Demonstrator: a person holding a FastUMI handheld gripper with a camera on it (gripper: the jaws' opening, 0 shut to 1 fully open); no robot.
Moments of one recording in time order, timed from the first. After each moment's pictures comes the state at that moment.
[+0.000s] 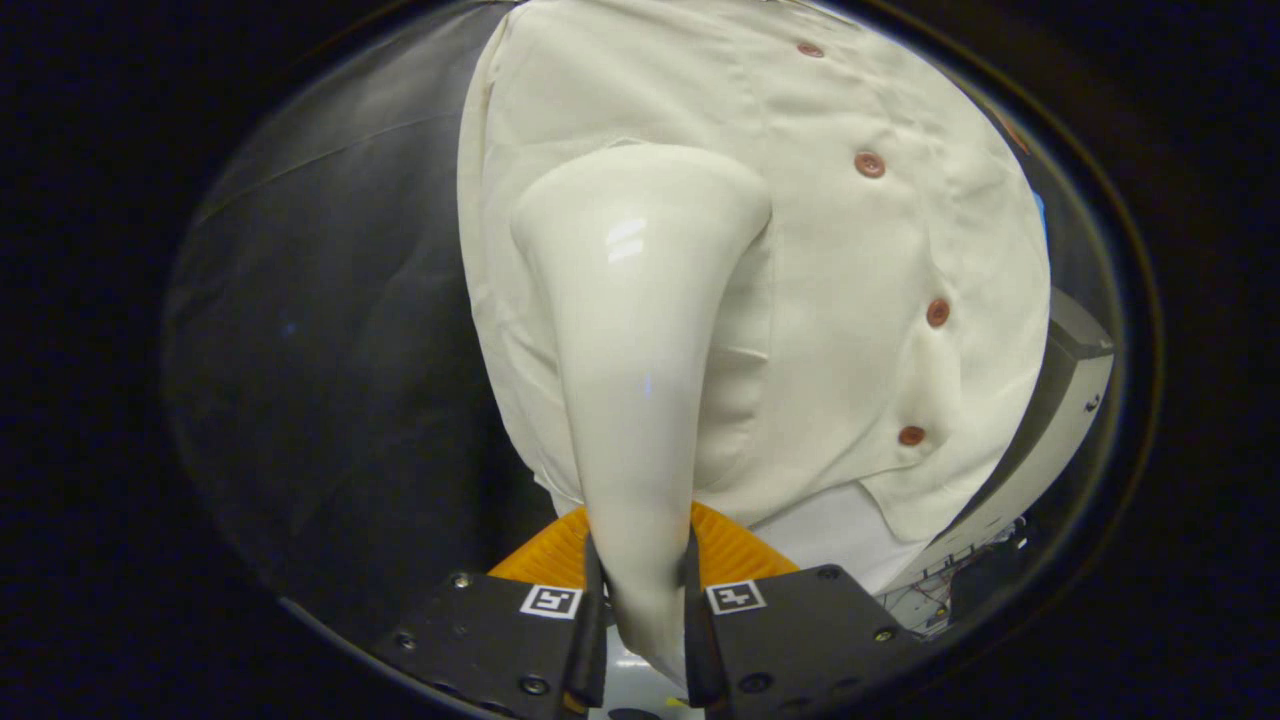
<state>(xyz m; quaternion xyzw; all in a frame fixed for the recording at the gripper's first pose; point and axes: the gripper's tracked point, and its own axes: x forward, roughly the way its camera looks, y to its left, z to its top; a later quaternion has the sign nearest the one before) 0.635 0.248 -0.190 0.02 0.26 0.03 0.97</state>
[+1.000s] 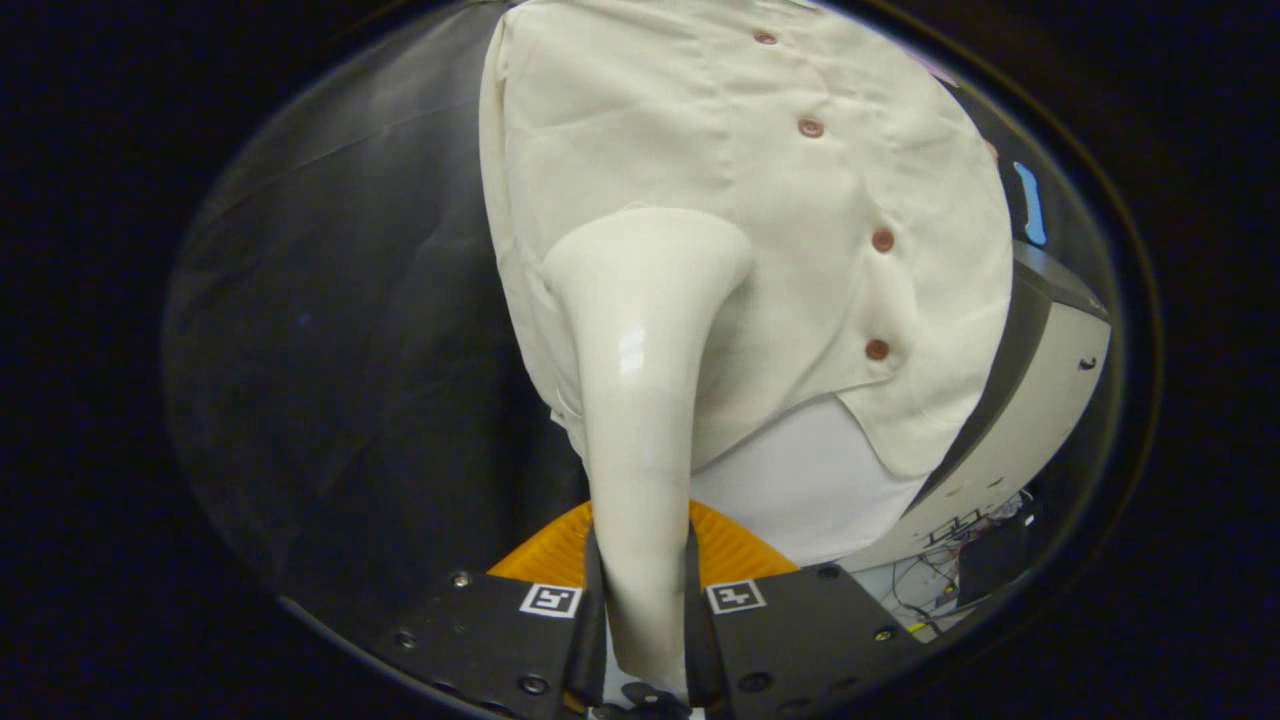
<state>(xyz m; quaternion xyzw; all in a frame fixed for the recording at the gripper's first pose) 0.565 0.237 -0.191 0.04 0.29 0.04 0.96</state>
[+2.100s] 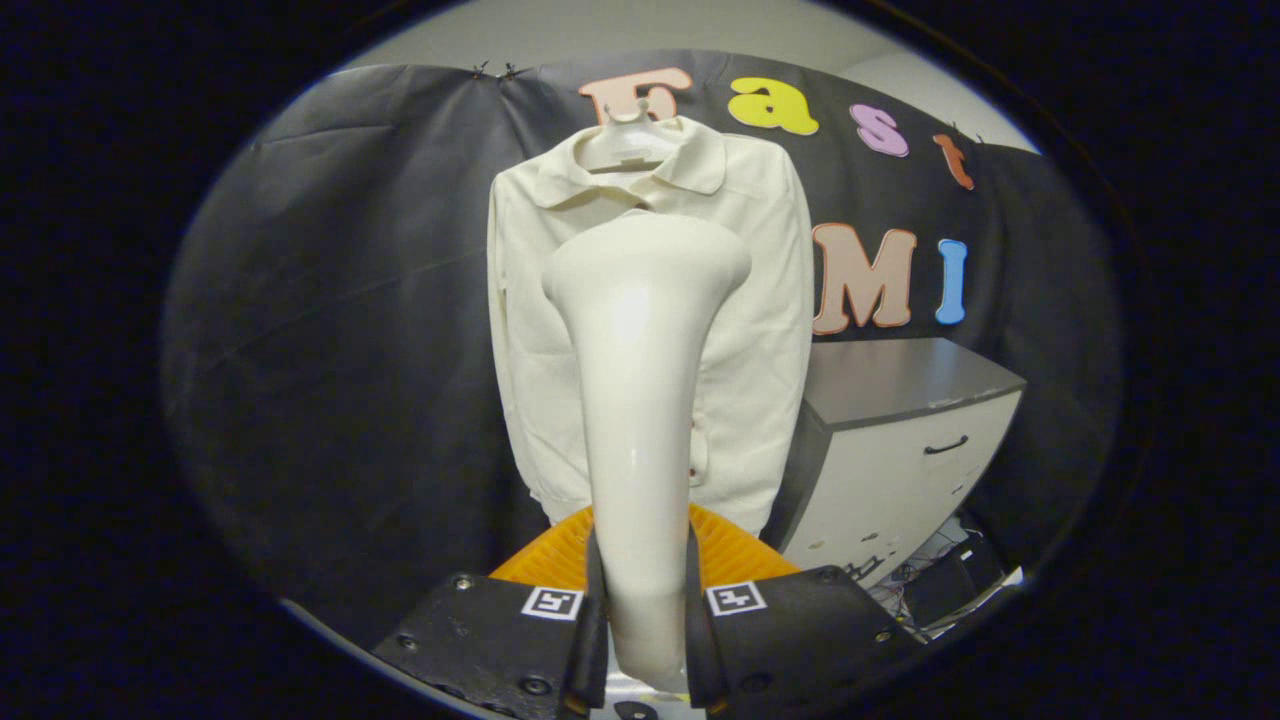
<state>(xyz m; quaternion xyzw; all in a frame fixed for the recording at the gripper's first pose) 0.452 0.150 0.011 0.03 0.15 -0.02 0.99</state>
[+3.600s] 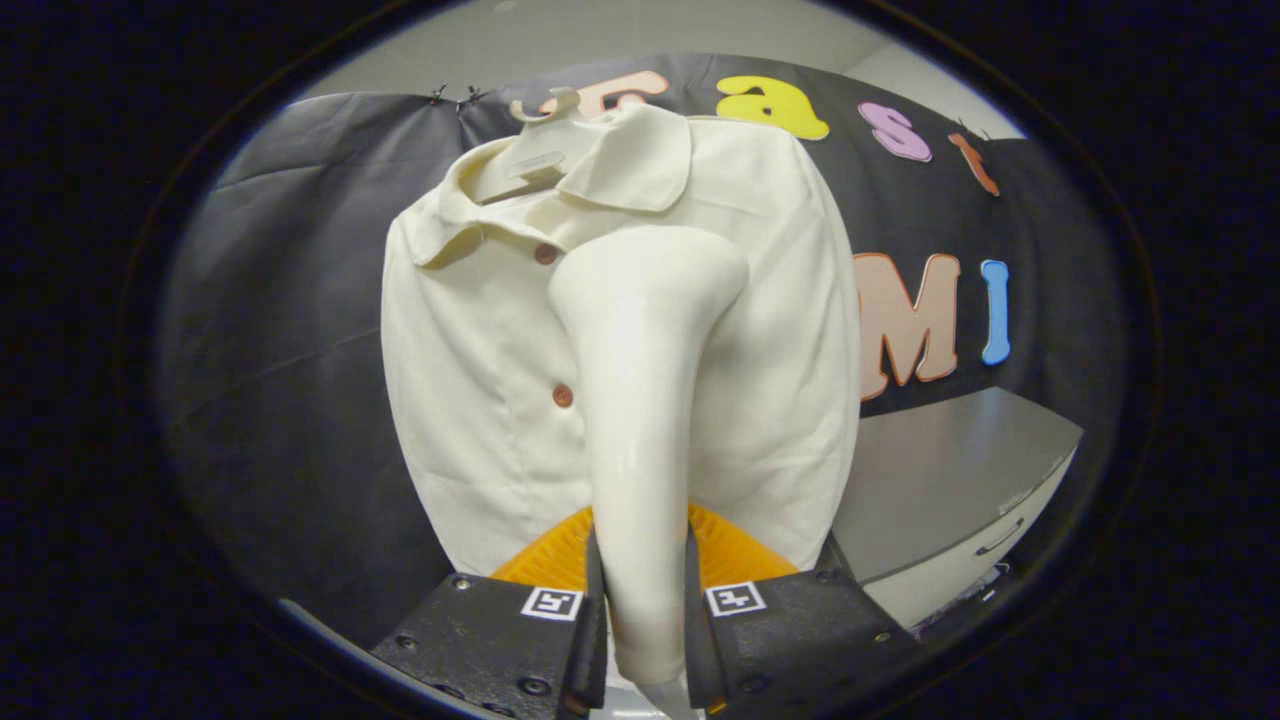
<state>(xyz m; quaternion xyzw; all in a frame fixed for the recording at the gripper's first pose) 0.646 0.091 0.036 0.04 0.09 0.01 1.00</state>
